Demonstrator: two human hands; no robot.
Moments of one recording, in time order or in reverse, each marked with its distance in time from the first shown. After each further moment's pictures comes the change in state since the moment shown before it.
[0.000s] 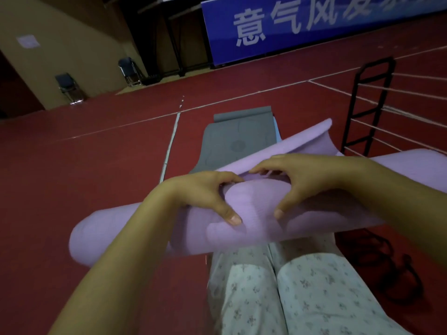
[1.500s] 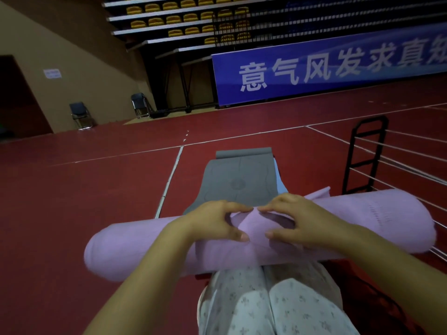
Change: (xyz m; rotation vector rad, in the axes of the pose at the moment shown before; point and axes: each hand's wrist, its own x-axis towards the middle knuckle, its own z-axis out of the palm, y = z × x) left_hand 0.031 -0.005 -0.010 0.219 0.333 0.057; right_hand 0.021 0.036 0.019 -0.055 0.383 -0.047
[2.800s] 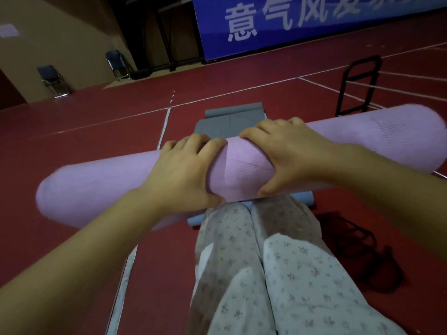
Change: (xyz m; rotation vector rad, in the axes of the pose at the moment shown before) left_hand -0.059 0.032 -0.005 0.538 0.390 0.124; right_hand -0.012 -0.061 -0.047 -0.524 -0.105 0.015
